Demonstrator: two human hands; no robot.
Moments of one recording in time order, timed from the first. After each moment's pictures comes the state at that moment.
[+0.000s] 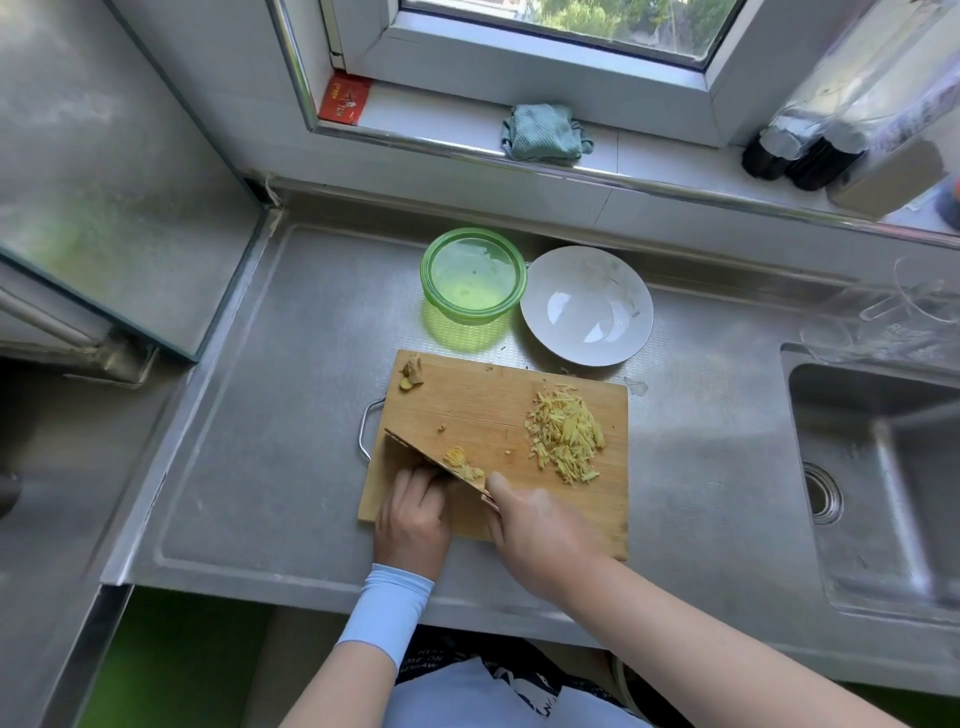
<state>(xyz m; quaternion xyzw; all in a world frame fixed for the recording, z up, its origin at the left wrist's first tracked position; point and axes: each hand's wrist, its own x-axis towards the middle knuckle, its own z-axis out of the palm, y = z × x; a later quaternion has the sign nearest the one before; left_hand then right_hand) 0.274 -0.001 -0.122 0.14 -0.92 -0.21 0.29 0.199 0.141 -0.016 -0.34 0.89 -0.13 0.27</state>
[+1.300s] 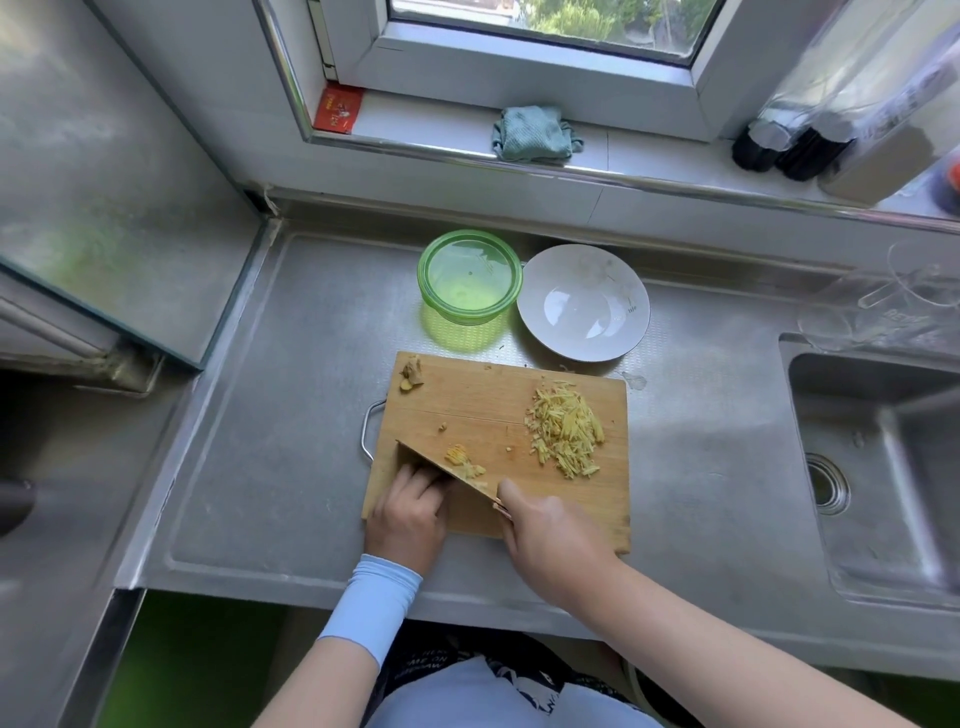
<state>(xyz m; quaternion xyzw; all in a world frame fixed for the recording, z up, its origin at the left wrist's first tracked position) 0.276 -0.018 -0.107 0.10 -0.95 -0.20 0.23 0.205 0.154 -0.017 -0.34 0.90 -0.10 0.25</state>
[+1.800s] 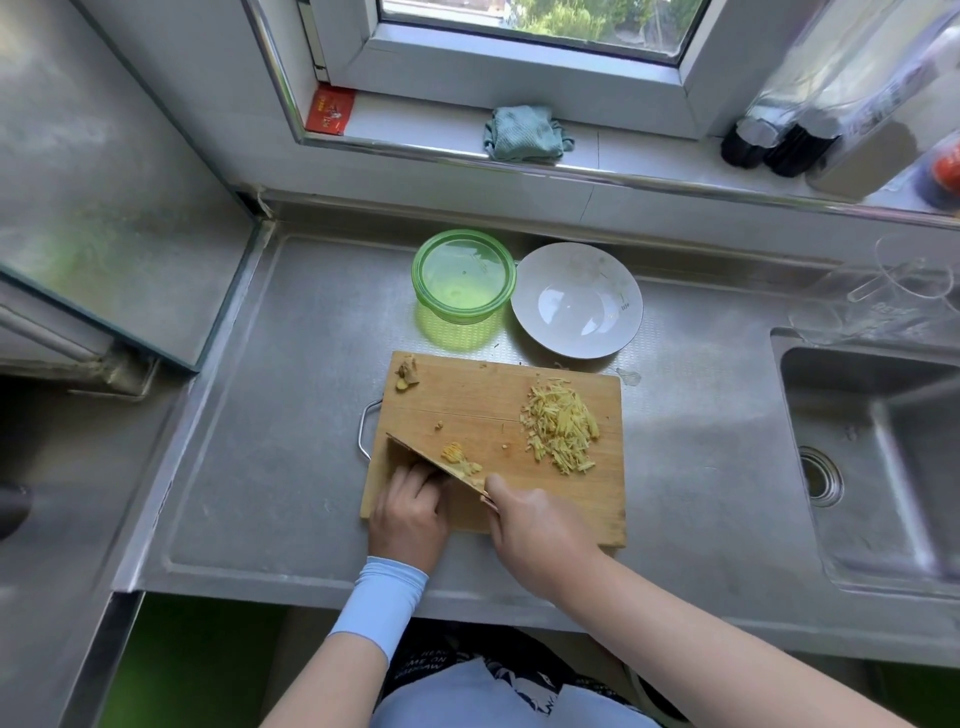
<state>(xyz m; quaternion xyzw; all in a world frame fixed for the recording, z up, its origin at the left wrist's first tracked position) 0.275 -0.009 -0.111 0.13 -0.94 -0.20 0.26 0.209 0.144 -0.017 -0.33 0.90 -0.10 0.25</state>
